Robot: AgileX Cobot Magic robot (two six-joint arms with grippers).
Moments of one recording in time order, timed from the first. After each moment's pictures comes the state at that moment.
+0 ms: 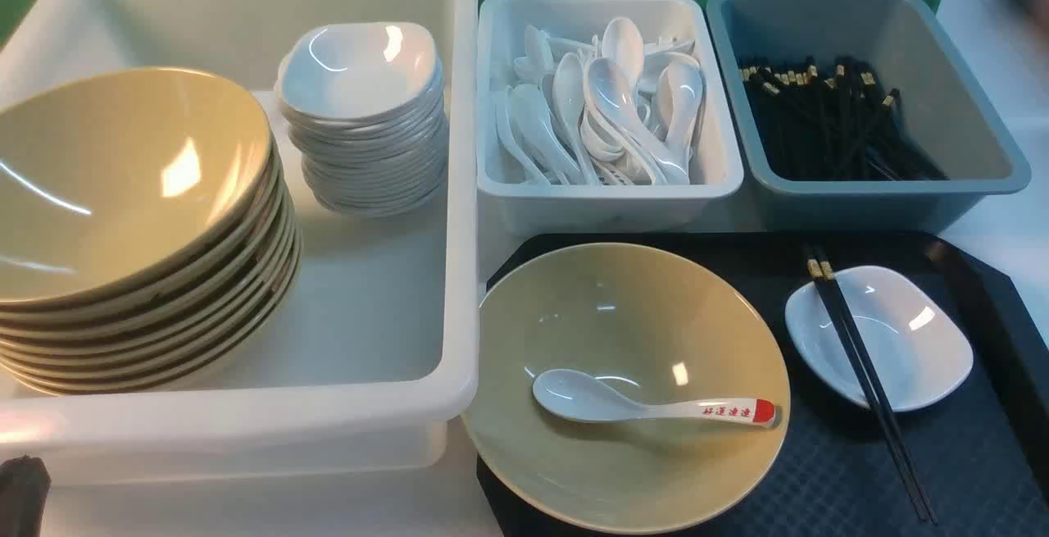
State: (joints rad) right arm -0.05 -0.01 0.03 -0.15 0.32 0.19; left arm 0.09 -0.01 0.03 0.02 0.31 0.00
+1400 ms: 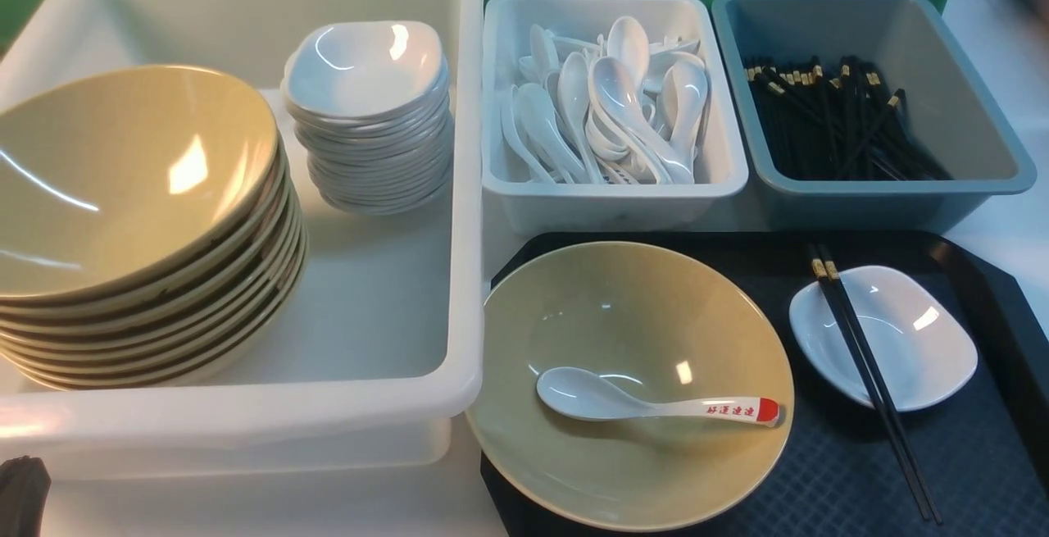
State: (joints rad) right arm -0.05 -0.01 0.03 -0.15 0.32 0.16; left arm 0.09 -0.01 0.03 0.02 0.31 0.00
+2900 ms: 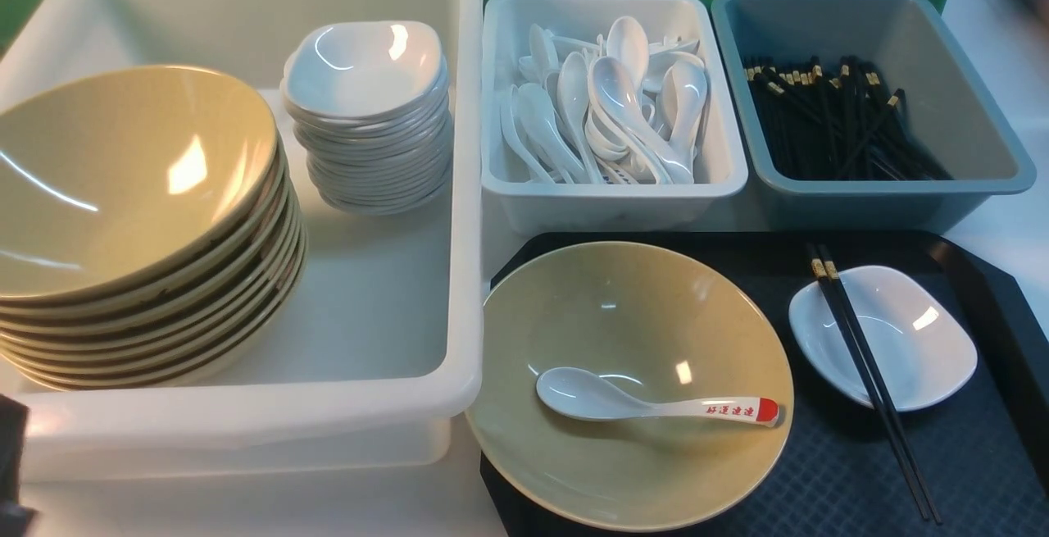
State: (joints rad) right arm -0.05 -0.01 0.03 -0.15 0.27 0.78; left arm 0.09 -0.01 0.03 -0.59 0.03 -0.17
